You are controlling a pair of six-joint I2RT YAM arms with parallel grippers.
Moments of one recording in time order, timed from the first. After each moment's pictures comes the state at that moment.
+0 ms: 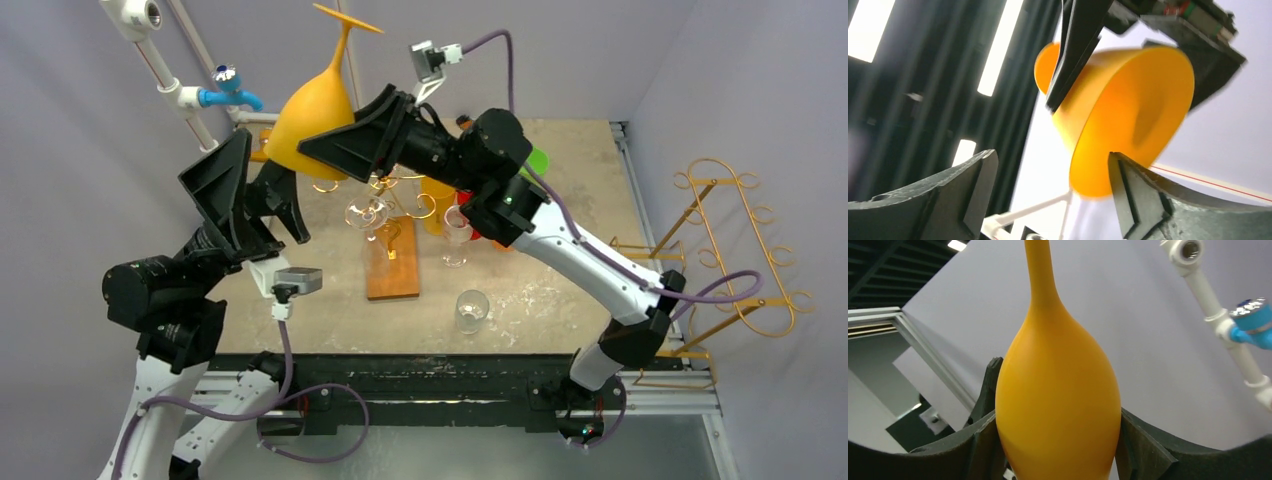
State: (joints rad) left arm -0.36 0.66 1.11 0.31 0.57 1.51; right arm 1.01 1.64 1.90 0.28 -0.35 0.93
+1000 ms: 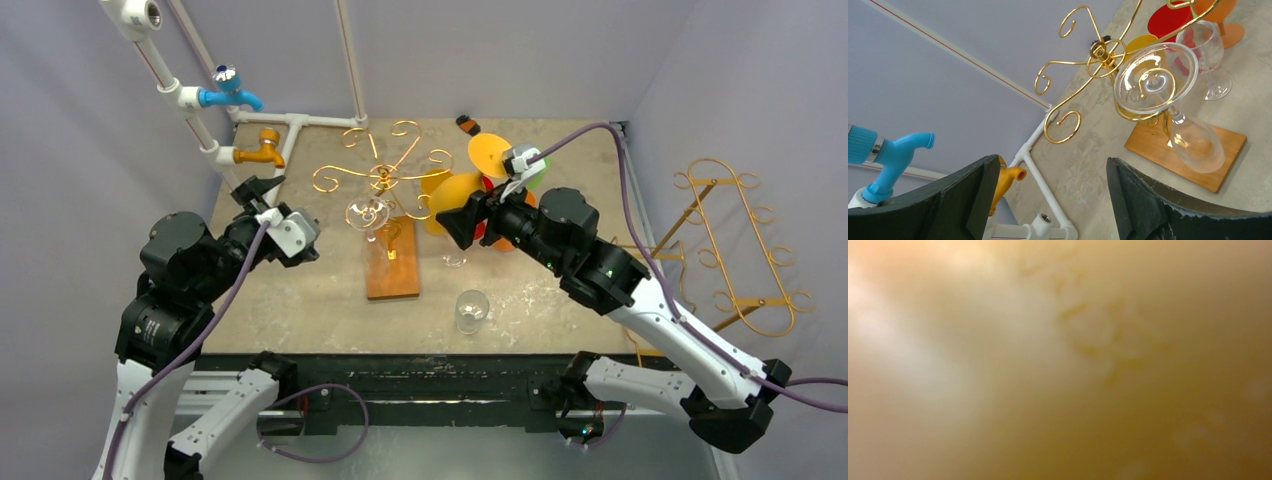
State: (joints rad) left arm -0.36 0.71 1.31 -0.74 0.24 0.74; right arm 0.84 1.00 1.17 -0.32 0.10 0.30
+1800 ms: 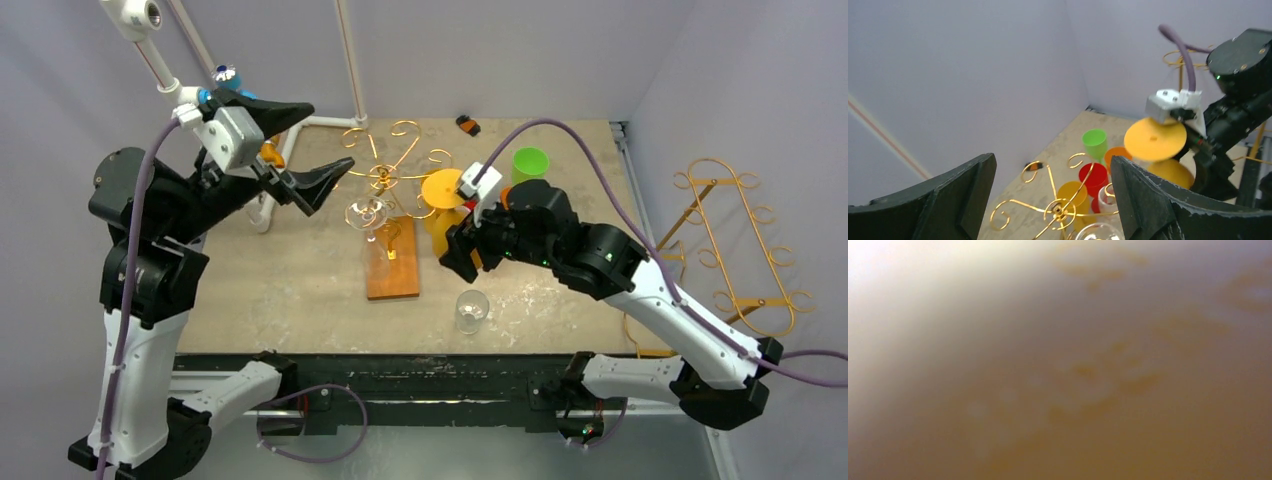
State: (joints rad) left arm -0.36 0.99 1.71 -0.50 0.50 0.17; right arm 0.90 1.10 1.40 -0.78 0.01 0.08
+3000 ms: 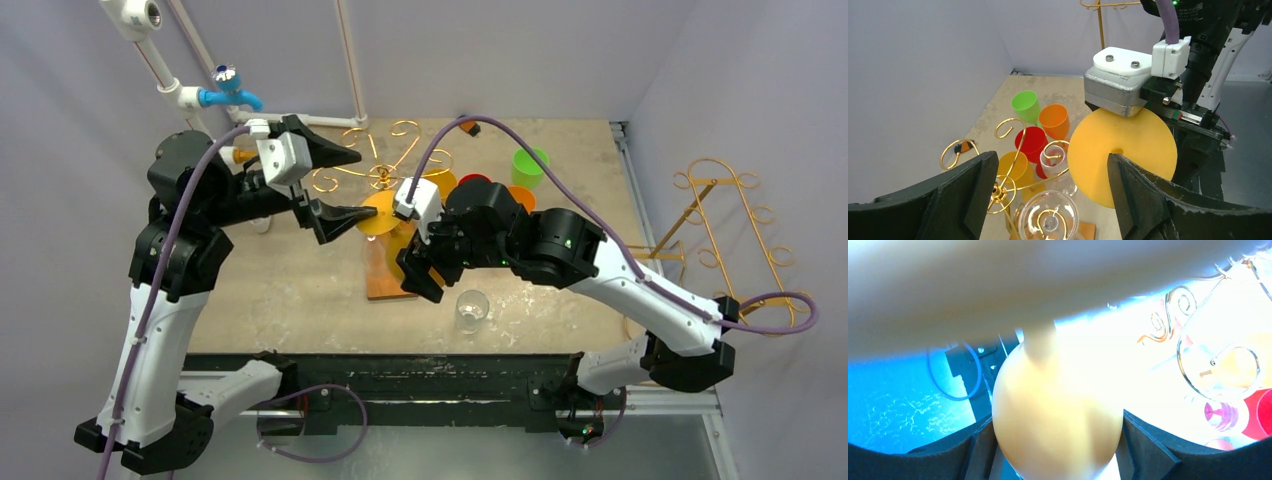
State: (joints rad) left arm -0.36 1.03 1.62 -0.59 0.86 0.21; right arm 1.15 1.36 1.74 -0.96 -0.02 0.04
